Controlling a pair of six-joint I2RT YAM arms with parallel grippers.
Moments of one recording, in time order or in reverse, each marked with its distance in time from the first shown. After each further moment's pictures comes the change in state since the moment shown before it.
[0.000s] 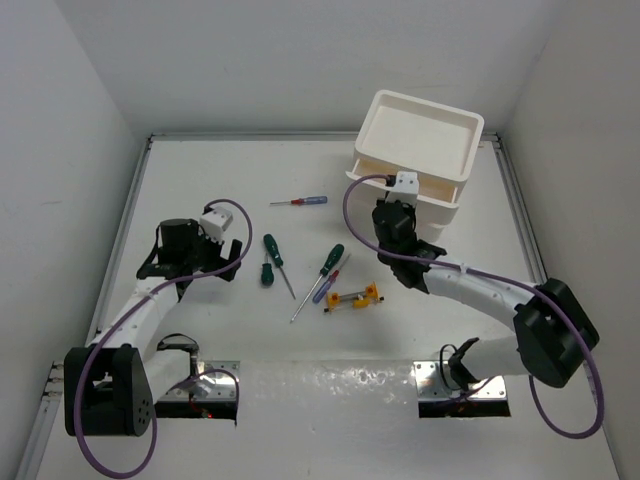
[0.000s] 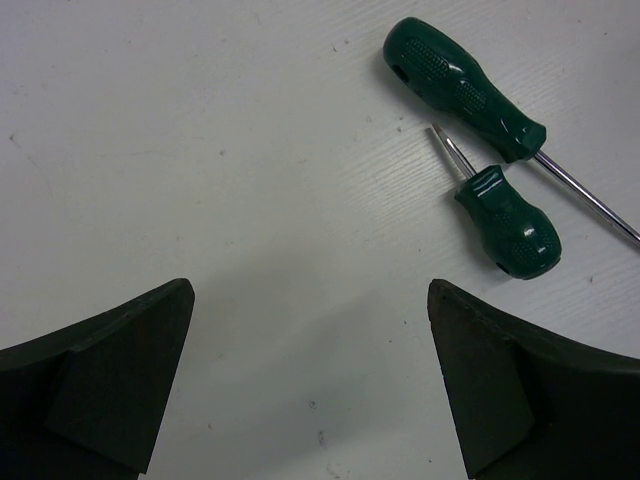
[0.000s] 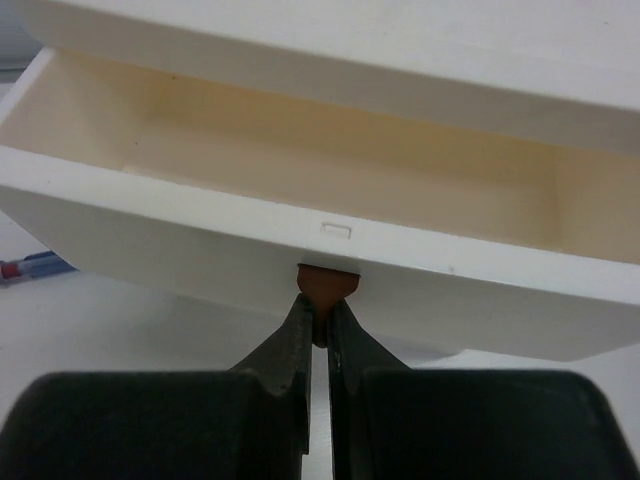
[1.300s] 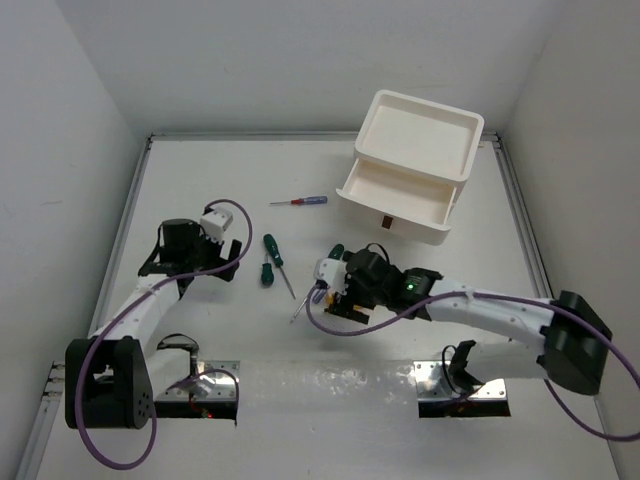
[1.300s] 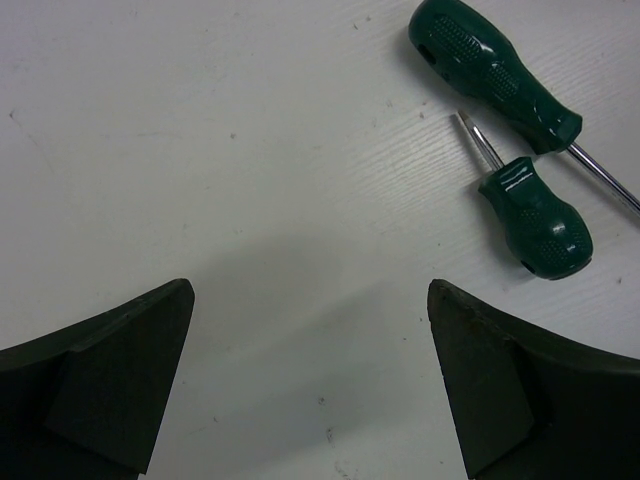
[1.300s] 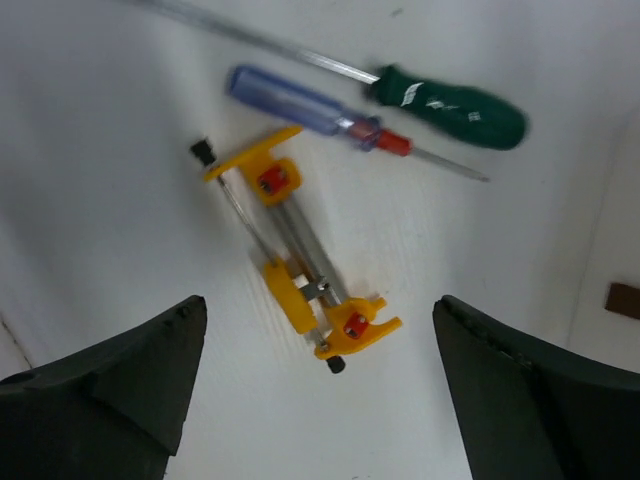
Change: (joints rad) left arm 0.000 0.029 0.000 0.007 -0.037 0.002; right arm 0.324 -0.176 -0.049 -0.597 -0.752 -0.564
